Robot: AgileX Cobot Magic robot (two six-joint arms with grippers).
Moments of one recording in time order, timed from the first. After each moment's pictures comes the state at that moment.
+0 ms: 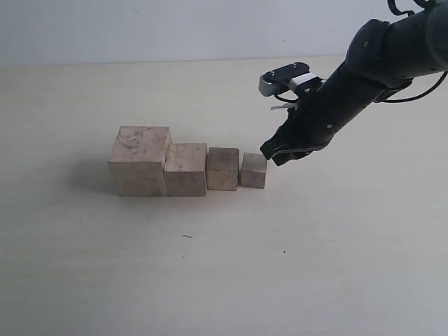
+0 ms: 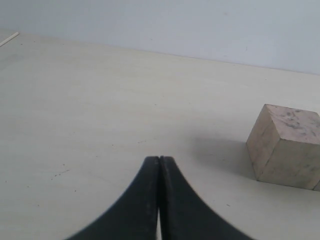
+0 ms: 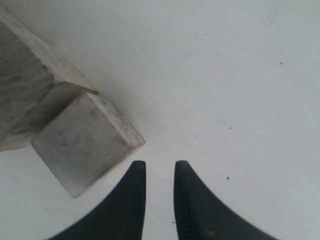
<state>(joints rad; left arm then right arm) 0.03 0.01 0.00 -0.11 0.37 0.00 0.47 1.99 -1.18 0.52 0.59 -0.69</state>
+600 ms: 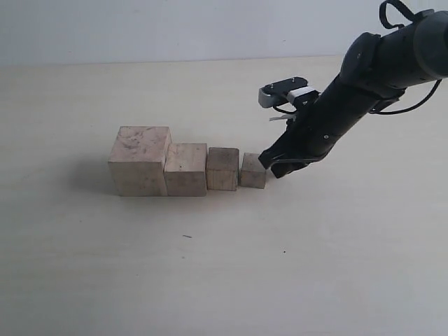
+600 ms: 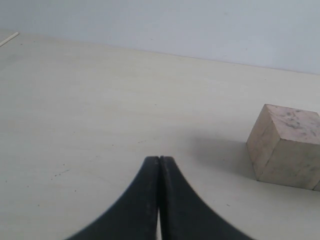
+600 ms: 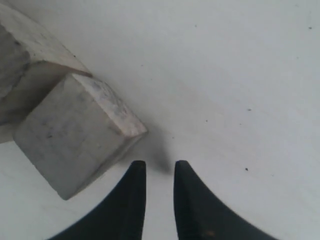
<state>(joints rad) 0.03 0.01 0.00 -0.11 0.37 0.00 0.47 2.04 -1.18 0.54 0.61 -0.66</state>
